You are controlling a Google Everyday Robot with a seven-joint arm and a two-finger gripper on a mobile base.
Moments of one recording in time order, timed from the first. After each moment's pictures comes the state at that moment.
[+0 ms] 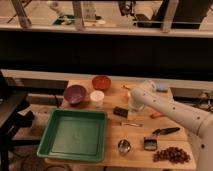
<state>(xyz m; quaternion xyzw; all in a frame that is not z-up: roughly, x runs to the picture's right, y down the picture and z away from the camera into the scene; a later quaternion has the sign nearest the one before) 0.158 0.139 0.891 -0.28 -0.03 0.10 0.96</state>
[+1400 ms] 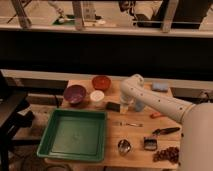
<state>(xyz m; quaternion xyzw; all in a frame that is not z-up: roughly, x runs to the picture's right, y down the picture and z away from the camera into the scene) 0.120 0.104 0.918 -0.26 -0.03 0.07 0.96</state>
